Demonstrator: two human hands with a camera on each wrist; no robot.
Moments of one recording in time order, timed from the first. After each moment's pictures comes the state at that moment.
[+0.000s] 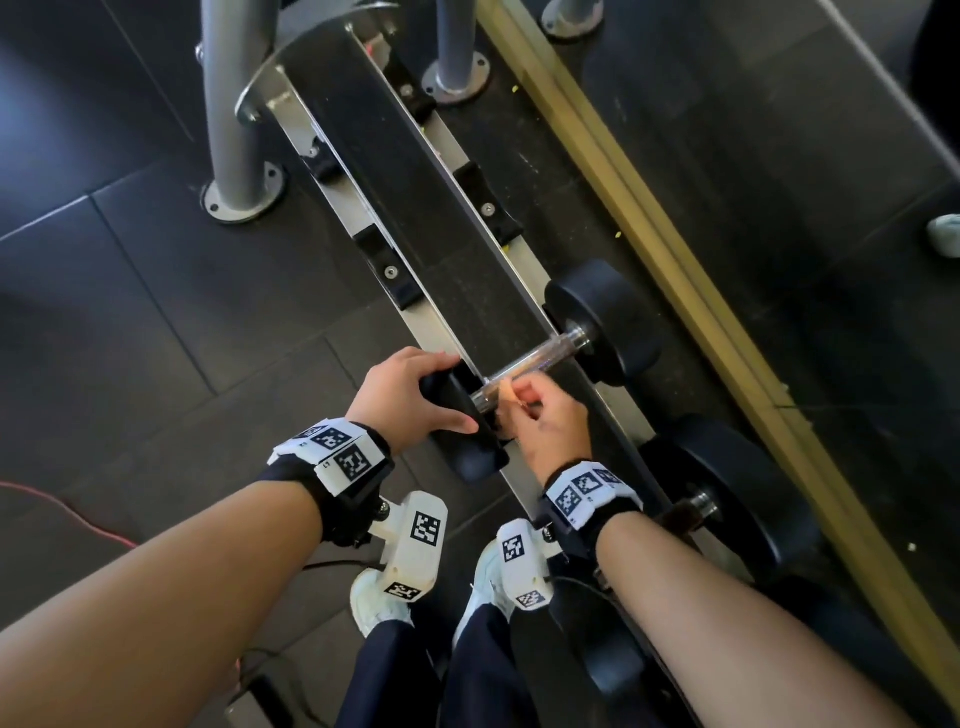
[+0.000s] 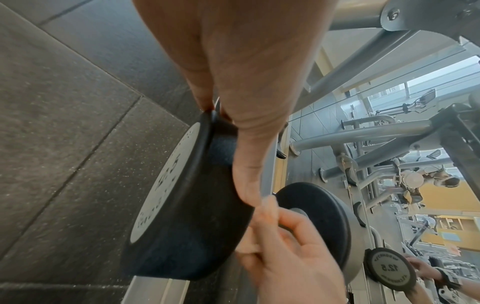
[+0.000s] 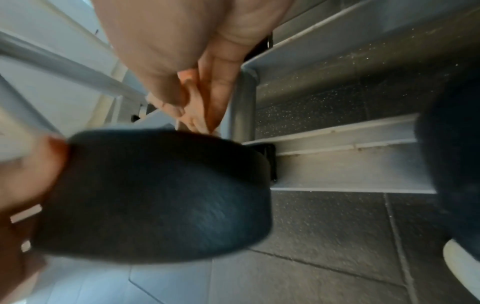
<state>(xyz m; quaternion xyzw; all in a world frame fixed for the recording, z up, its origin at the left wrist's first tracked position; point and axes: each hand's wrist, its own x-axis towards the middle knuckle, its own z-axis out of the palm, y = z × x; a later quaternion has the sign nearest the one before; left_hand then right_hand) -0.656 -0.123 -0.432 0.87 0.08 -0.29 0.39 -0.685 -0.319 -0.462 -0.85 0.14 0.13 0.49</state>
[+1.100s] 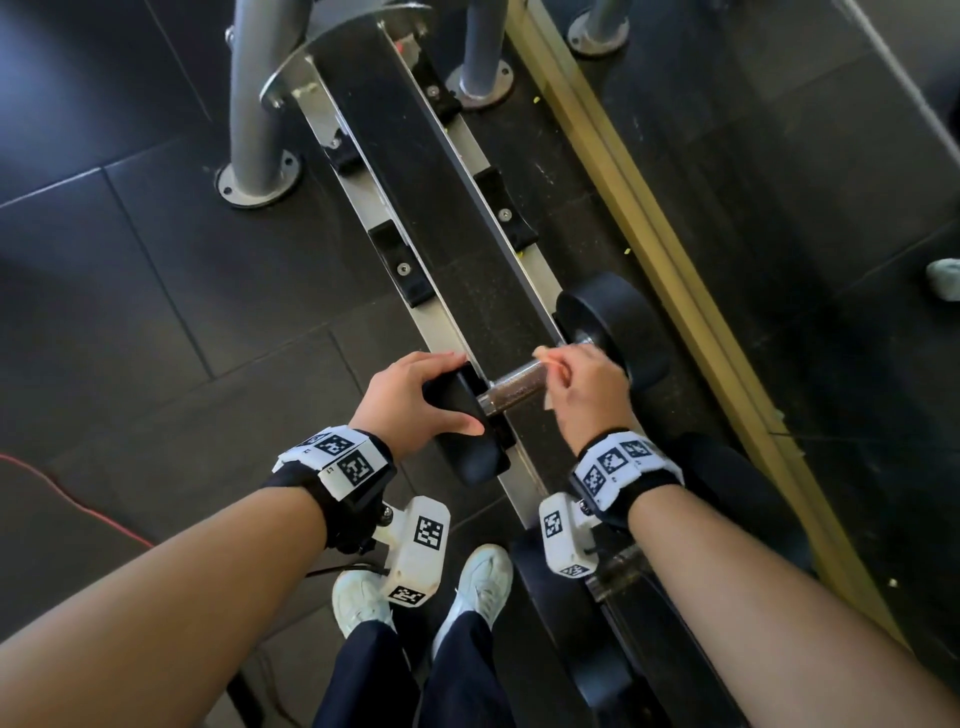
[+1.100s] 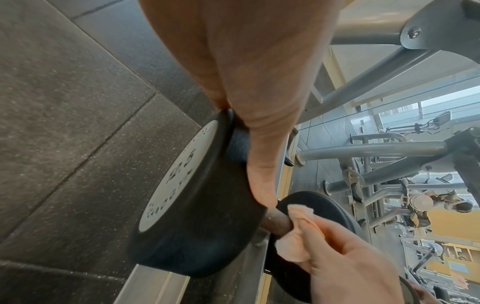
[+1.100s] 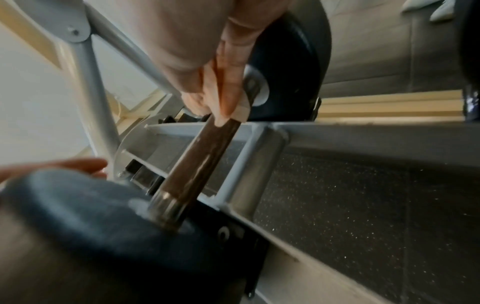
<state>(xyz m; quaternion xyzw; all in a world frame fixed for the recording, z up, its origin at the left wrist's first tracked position) -0.669 -0.123 -0.435 0.85 0.10 -0.26 0.45 -0.640 -0.343 -0.444 -0.94 0.01 0.11 0.32</state>
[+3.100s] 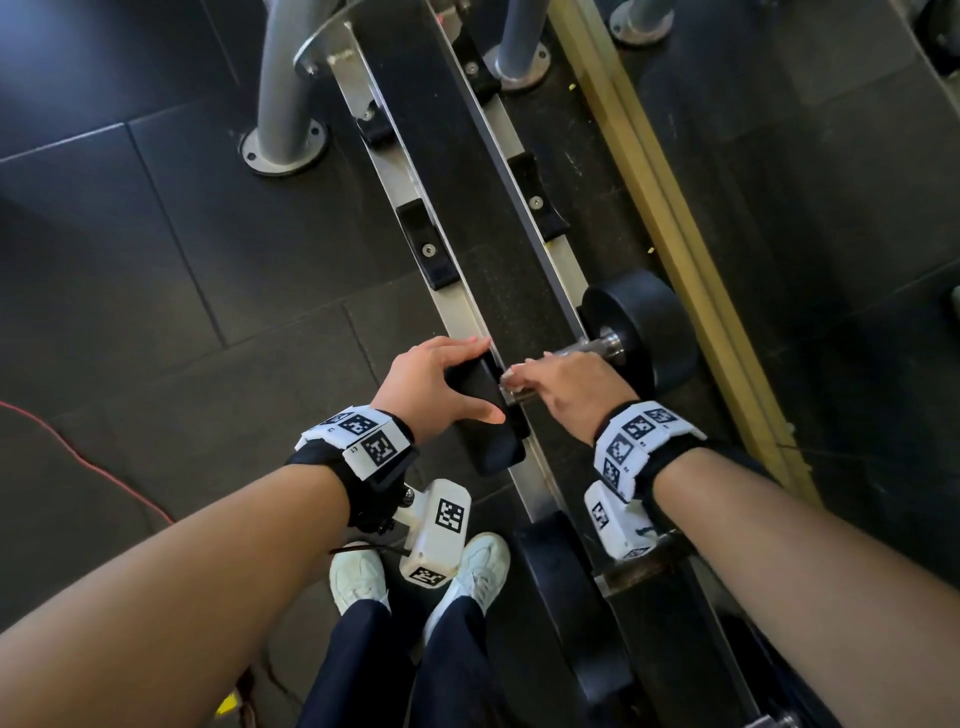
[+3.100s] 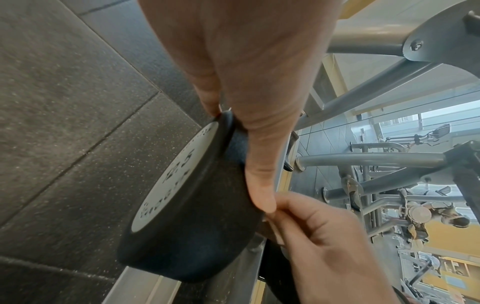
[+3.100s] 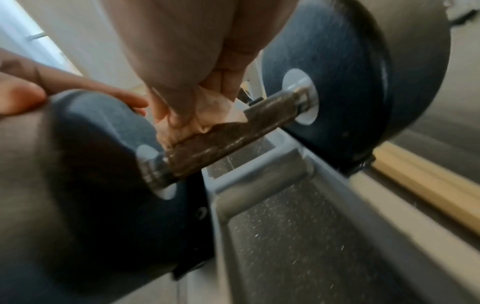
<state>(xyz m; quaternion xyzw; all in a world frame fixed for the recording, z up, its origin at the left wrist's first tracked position) -0.670 -0.121 -0.447 0.83 0.11 -0.27 0.47 -0.619 -0.324 -0.418 -0.90 -0.29 0.31 0.09</state>
